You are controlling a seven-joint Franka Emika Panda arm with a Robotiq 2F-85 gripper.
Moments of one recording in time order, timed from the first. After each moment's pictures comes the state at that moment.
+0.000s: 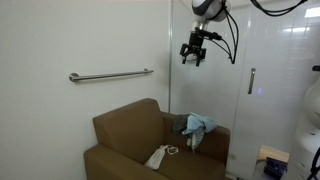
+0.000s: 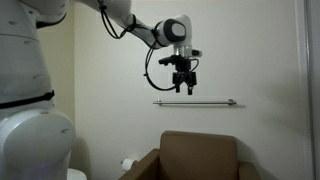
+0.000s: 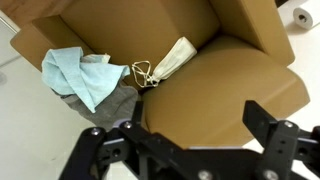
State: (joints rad) arm -0.13 -0.23 -0.20 -1.99 0.09 1.89 0.16
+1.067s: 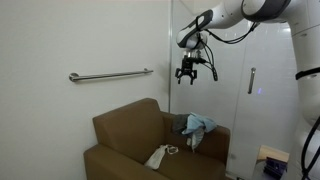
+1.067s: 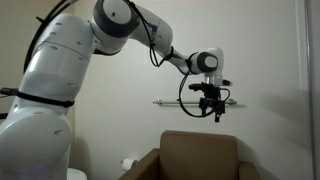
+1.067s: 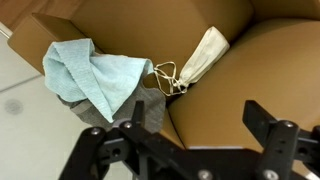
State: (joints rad) arm -0.21 0.31 -0.26 -1.65 0.18 1.88 0.10
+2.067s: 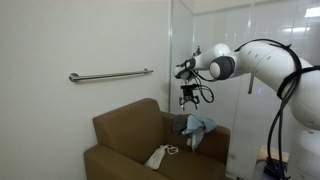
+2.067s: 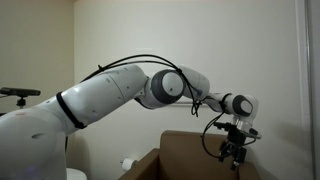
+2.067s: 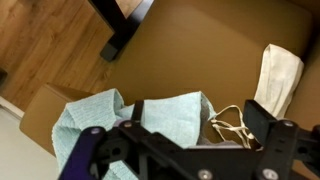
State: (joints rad) arm -0.42 1.07 -0.22 -0.89 0.24 1.42 0.35
